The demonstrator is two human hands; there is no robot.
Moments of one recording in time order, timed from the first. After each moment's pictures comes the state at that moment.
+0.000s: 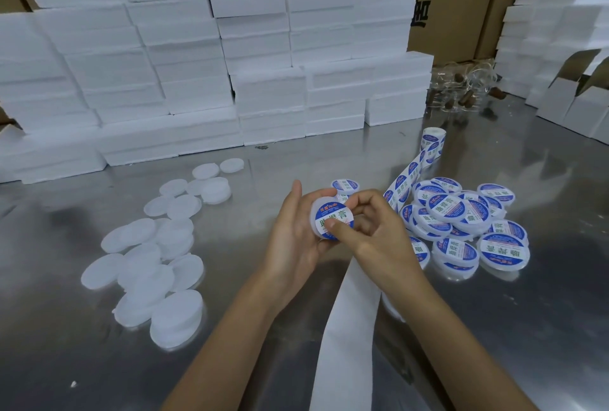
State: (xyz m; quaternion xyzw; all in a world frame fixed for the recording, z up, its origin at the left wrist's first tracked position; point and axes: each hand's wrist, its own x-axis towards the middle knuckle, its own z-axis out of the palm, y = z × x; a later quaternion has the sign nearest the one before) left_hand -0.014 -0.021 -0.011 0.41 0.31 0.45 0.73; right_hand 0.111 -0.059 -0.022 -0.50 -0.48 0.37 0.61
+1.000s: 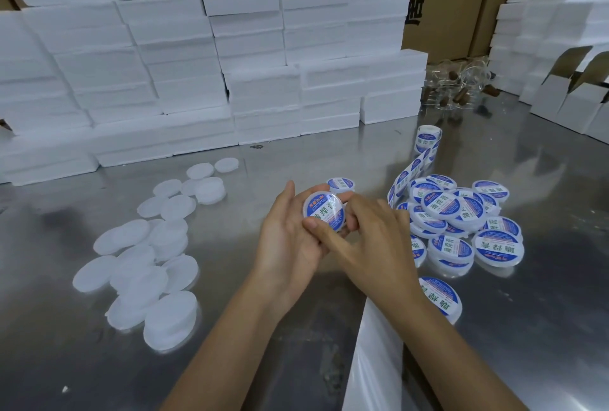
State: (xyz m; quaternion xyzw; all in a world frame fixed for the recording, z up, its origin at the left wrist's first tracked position) left_hand -0.011 -0.031 -0.004 0.34 0.25 0.47 0.77; right_hand 0.109 -0.060 -0.030 -0.63 -0.62 -0.03 0.48
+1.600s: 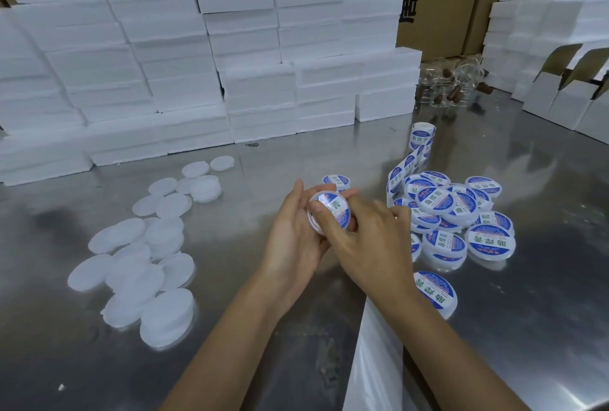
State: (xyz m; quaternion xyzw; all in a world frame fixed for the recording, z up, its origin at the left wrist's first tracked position) left_hand -0.002 -0.036 -0.003 0.40 0.26 0.44 0.76; right_hand 0.107 -0.058 -0.029 -0.69 -0.59 -0.04 0.41
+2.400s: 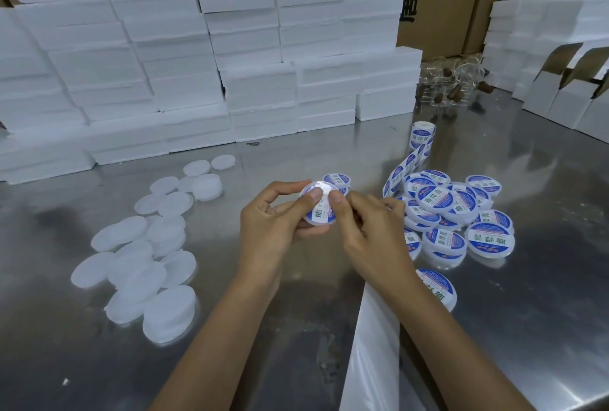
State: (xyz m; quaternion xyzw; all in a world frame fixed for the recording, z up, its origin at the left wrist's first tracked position) left_hand -0.020 -0.030 -0.006 0.48 0.36 0.56 0.57; right_hand 0.115 -0.052 -0.034 -0.61 -0.61 0.02 0.51
